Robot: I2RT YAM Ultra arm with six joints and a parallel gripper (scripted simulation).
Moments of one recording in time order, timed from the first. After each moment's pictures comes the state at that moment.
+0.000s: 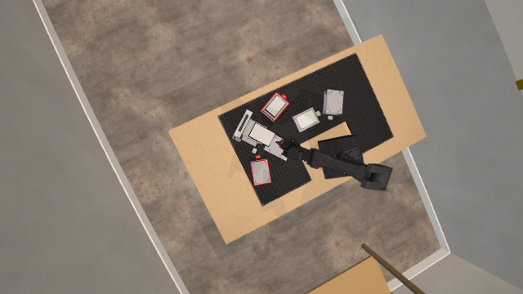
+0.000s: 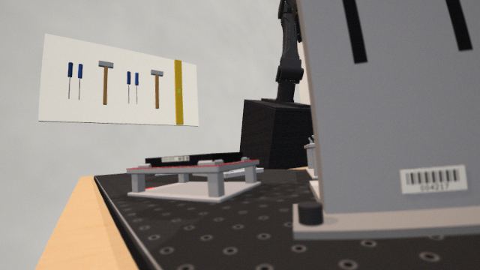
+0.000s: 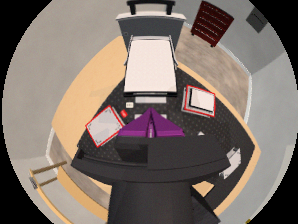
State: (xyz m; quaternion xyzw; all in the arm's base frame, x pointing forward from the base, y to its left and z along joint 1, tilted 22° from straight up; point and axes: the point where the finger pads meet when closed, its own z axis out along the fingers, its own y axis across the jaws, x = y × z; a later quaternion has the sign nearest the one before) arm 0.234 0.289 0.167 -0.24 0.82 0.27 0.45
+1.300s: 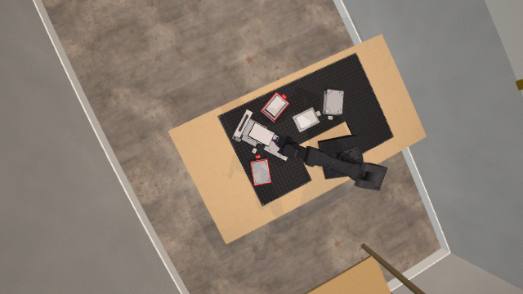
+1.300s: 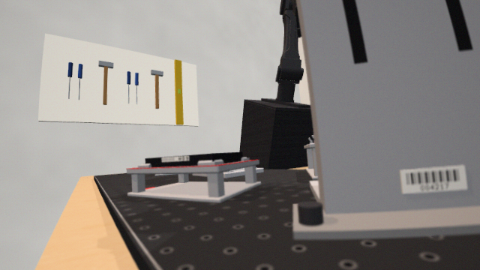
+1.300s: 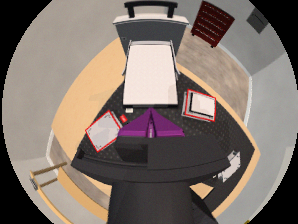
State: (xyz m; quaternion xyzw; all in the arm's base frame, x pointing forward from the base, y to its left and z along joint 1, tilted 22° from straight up) arm 0.251 0.302 0.173 -0.24 0.82 0.27 0.44
